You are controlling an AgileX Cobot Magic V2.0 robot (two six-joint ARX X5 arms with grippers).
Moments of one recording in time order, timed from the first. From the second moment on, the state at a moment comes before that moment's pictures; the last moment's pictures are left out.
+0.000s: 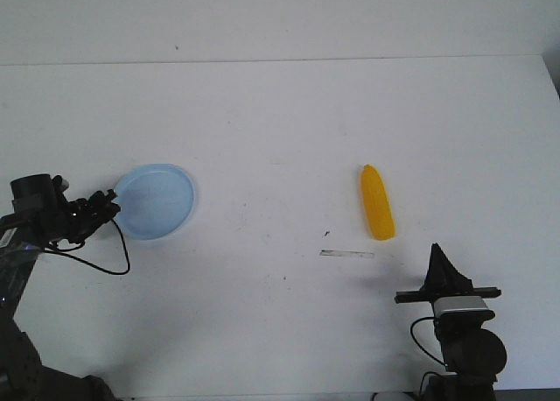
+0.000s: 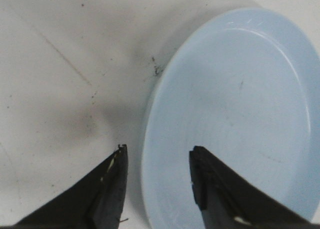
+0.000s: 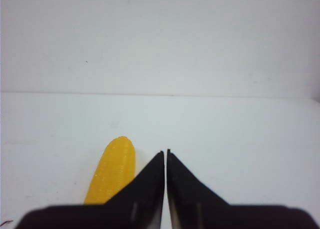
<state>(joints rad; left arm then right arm) 0.31 1.58 1.04 -0.37 0.42 -0.30 0.01 0.00 0.01 0.06 -0.03 0.01</state>
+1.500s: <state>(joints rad) 0.24 1.57 1.08 -0.40 0.39 -0.33 0.01 0.00 0.01 0.06 -0.03 0.01</state>
